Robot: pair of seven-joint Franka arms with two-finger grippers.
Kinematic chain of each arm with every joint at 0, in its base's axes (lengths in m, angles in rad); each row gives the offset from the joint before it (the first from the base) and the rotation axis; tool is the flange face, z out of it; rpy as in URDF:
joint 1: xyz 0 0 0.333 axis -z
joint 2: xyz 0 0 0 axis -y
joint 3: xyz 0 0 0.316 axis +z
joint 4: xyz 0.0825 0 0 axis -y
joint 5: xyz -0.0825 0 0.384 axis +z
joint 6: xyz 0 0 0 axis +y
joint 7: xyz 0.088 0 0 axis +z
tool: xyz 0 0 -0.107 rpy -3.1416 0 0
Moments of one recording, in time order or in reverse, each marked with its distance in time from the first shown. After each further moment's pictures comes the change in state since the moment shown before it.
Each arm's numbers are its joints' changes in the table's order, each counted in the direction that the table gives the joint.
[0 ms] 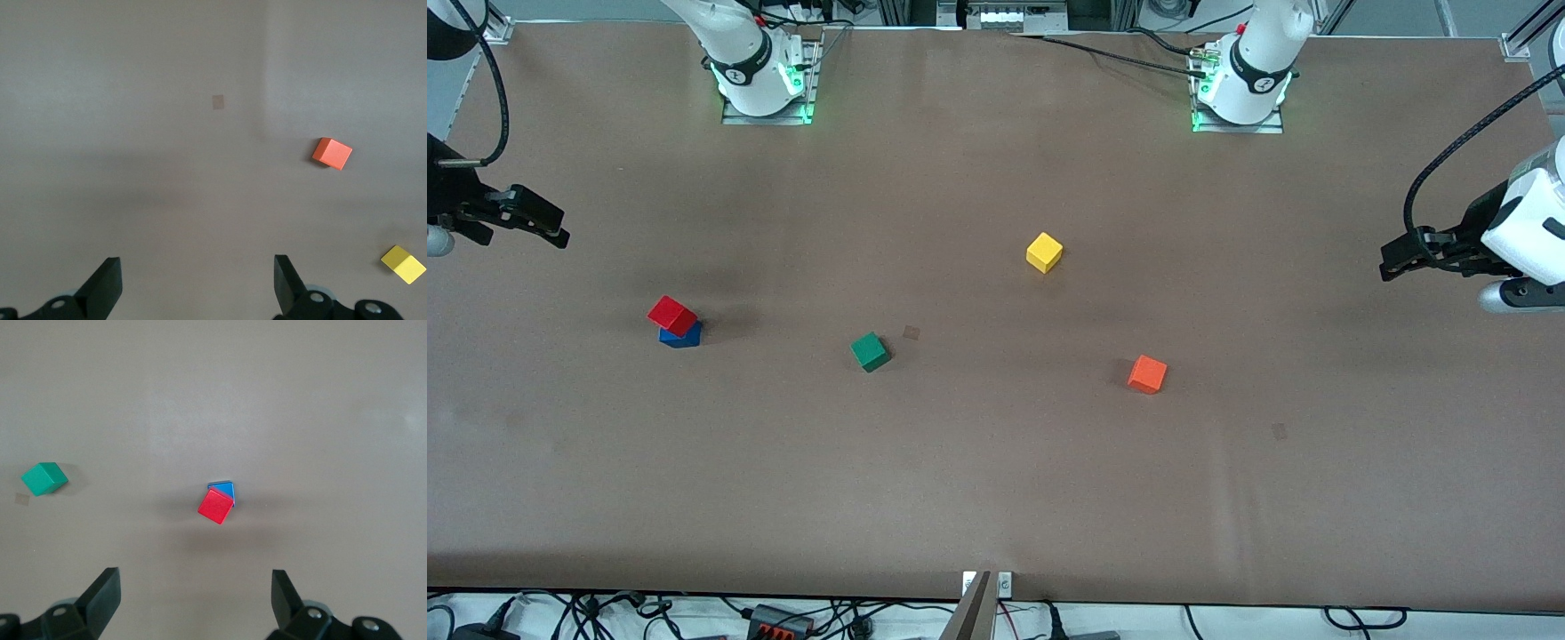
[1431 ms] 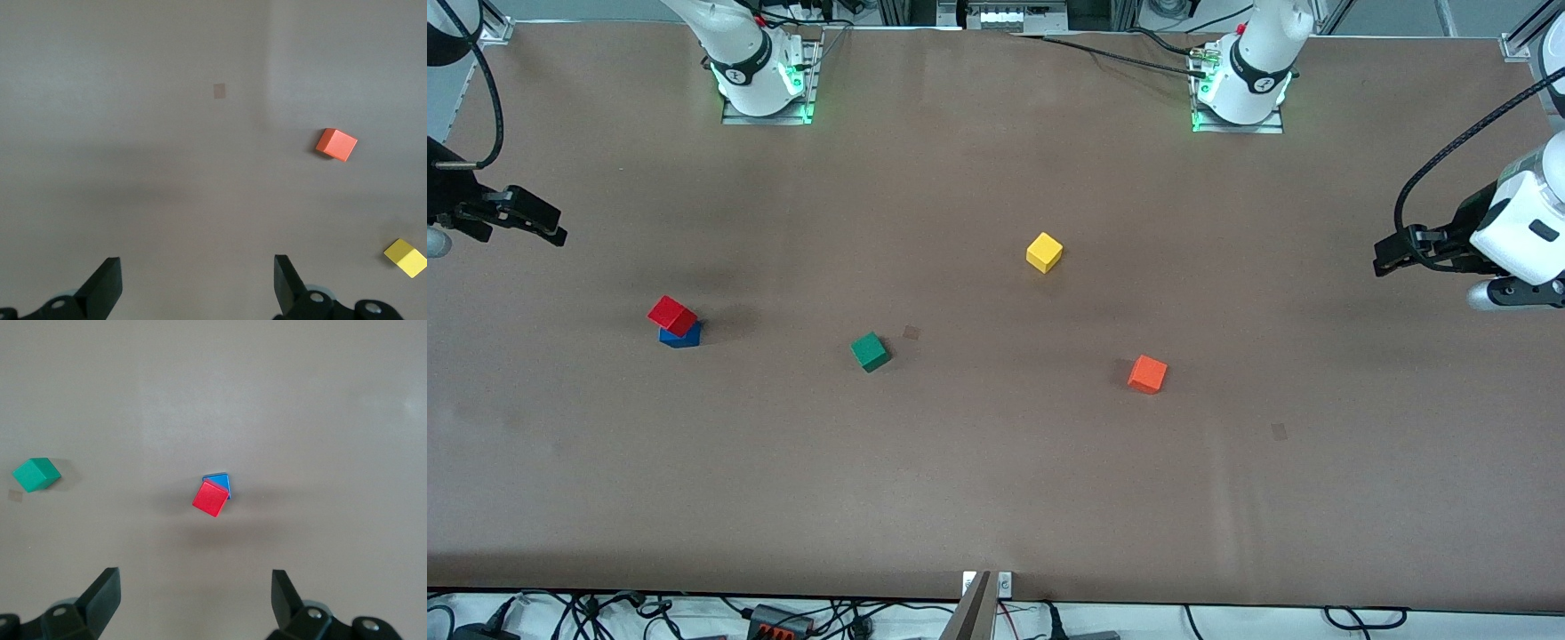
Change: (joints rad) left arm 0.001 0.015 0.003 -0.039 0.000 0.000 0.004; right arm 0.013 0.006 -0.004 -0.022 0.001 0.008 -0.002
